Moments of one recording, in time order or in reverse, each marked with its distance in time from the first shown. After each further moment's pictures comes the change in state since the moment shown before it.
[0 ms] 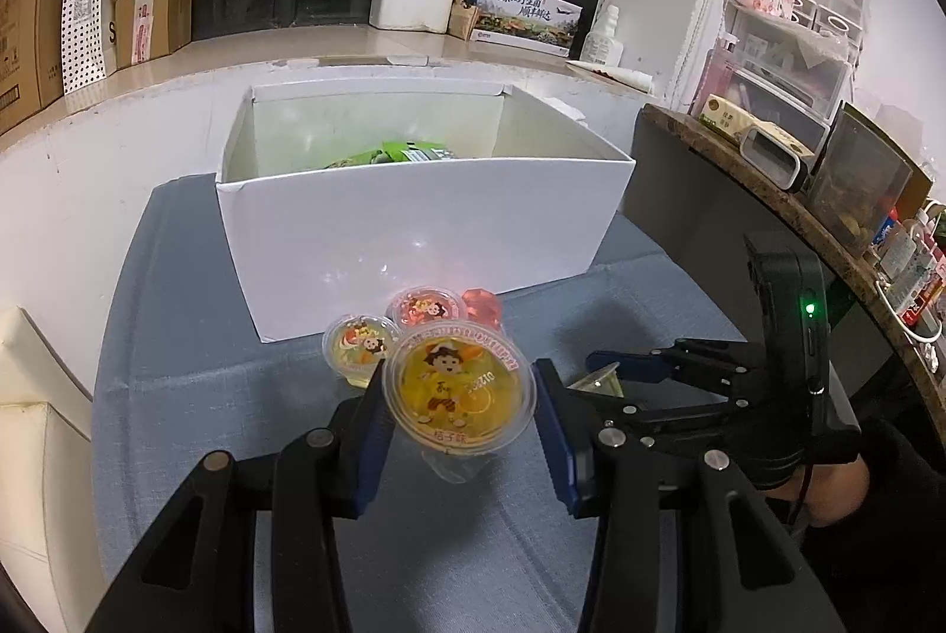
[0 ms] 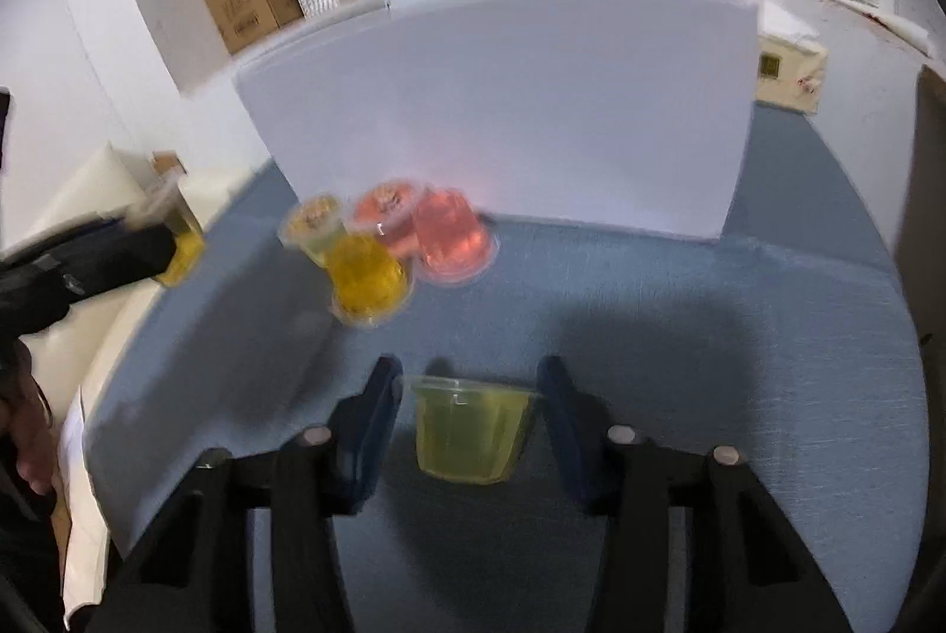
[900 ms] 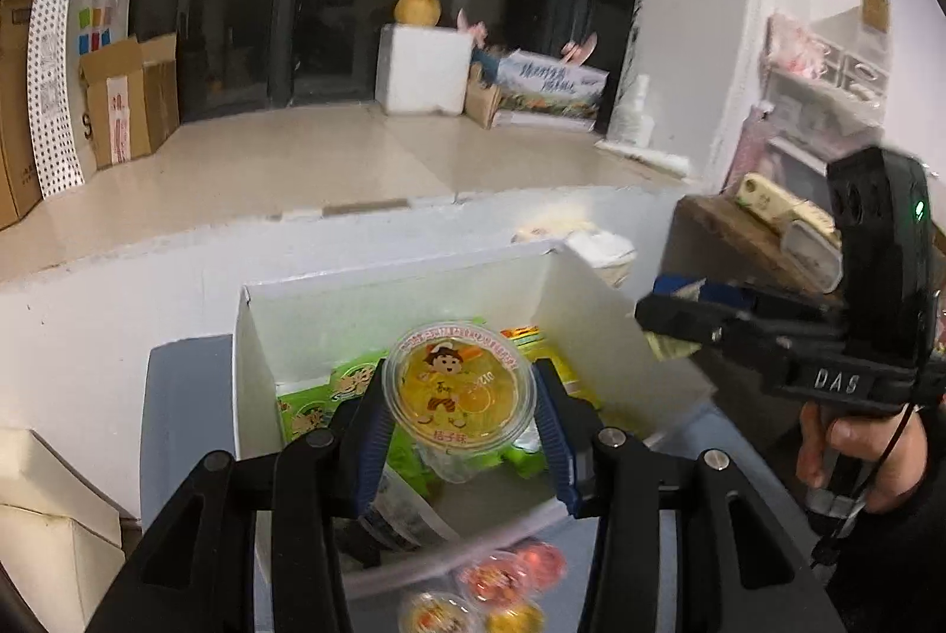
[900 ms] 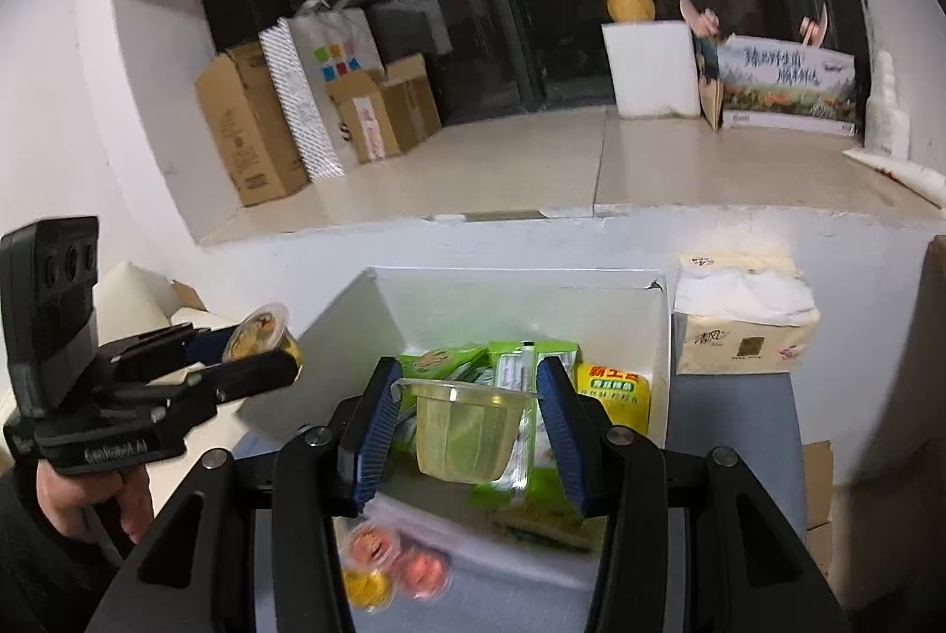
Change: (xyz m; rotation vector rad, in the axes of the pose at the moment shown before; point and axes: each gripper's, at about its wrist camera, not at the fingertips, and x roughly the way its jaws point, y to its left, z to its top) left arm 0.048 0.038 0.158 0.032 -0.089 0.037; right arm -0.046 -0.047 0.184 -0.011 -0.250 0.018
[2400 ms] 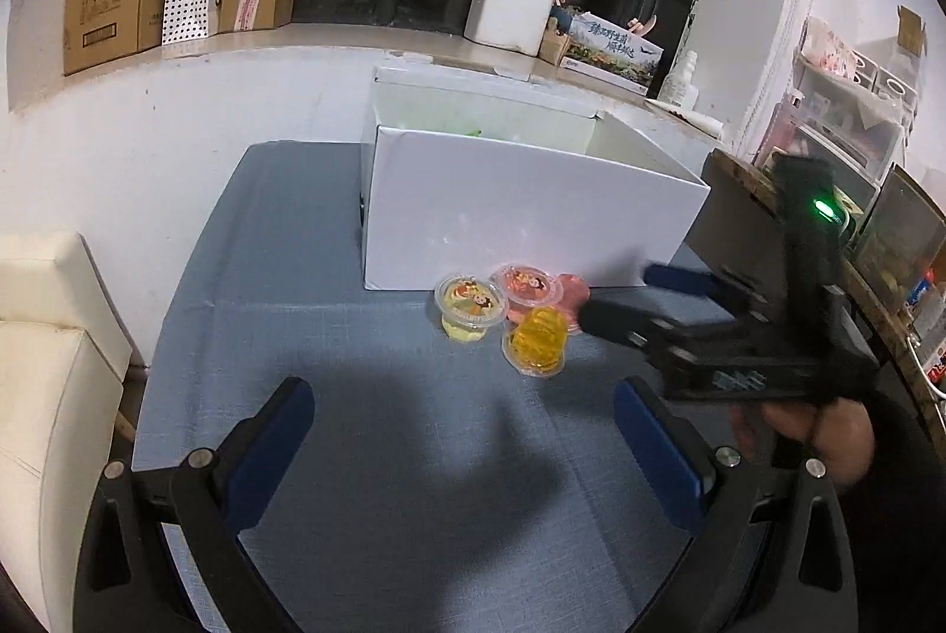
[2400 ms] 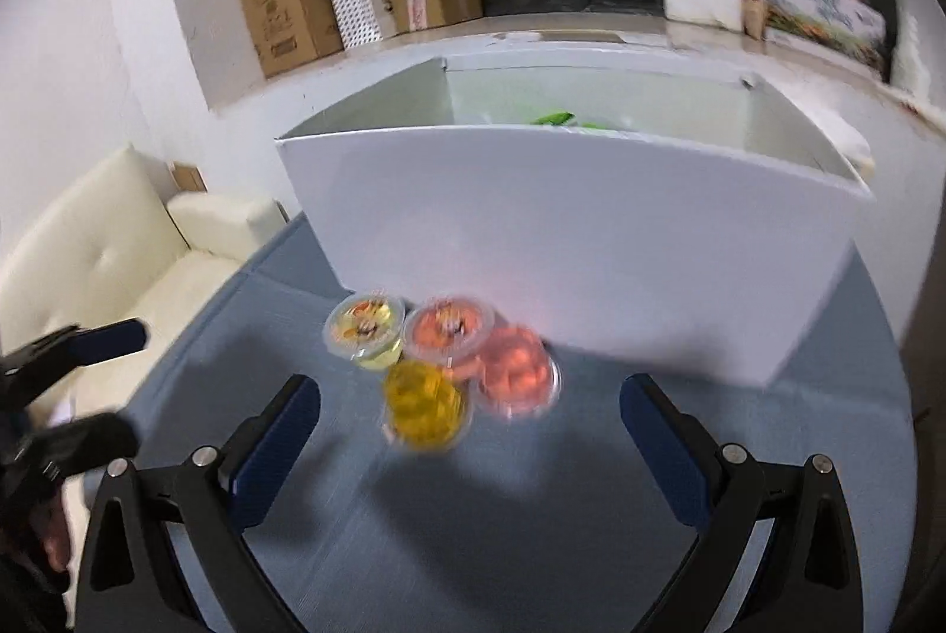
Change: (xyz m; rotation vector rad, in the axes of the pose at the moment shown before) left arm -0.093 -0.004 -0.189 -0.183 0.022 0.091; right arm 0.039 0.067 -0.141 -0.150 0.131 -0.009
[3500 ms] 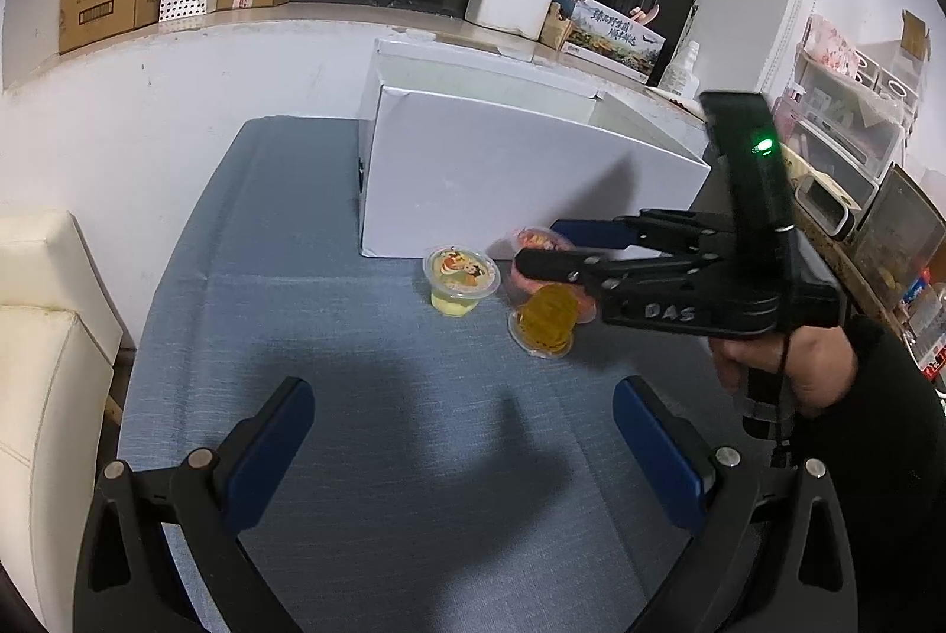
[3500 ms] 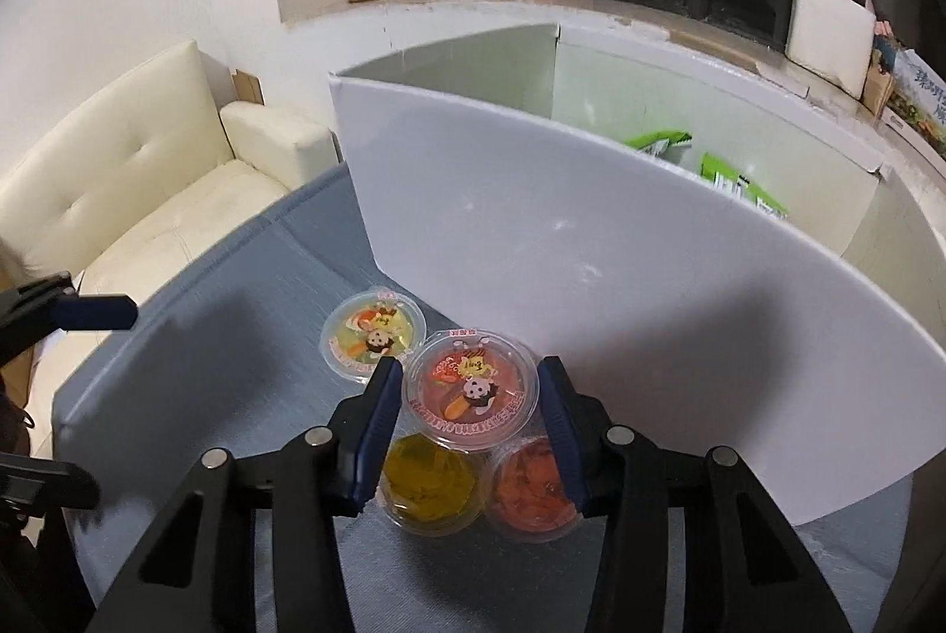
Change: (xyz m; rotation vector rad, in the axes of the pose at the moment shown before) left arm 0.009 0.009 -0.011 -0.022 0.035 -0.018; right arm 0.031 0.019 0.025 -0.197 0.091 0.117
